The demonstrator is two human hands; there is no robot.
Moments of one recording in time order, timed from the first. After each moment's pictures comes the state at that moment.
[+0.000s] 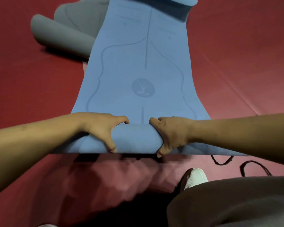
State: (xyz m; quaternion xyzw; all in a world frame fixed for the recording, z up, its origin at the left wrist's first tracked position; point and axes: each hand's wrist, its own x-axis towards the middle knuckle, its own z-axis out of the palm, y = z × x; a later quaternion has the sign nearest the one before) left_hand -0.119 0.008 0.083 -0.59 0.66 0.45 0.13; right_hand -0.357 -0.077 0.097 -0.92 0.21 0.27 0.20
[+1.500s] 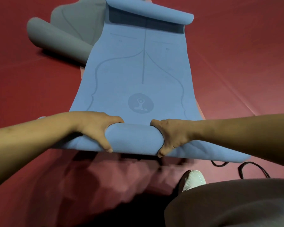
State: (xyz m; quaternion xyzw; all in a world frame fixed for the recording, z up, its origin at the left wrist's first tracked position) left_hand -0.110 0.004 0.094 -0.58 0.69 0.40 0.15; right_hand -0.370 -0.096 0.082 -0.88 0.26 0.27 0.30
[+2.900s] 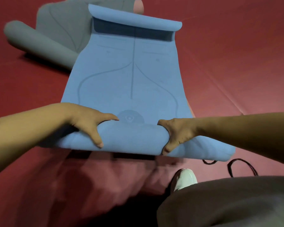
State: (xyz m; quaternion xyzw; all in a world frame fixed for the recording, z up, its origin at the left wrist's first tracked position) left_hand -0.106 -0.023 0.088 -0.55 0.67 0.45 0.20; right_hand -0.407 -0.121 0.082 -0.83 0.32 0.32 0.33
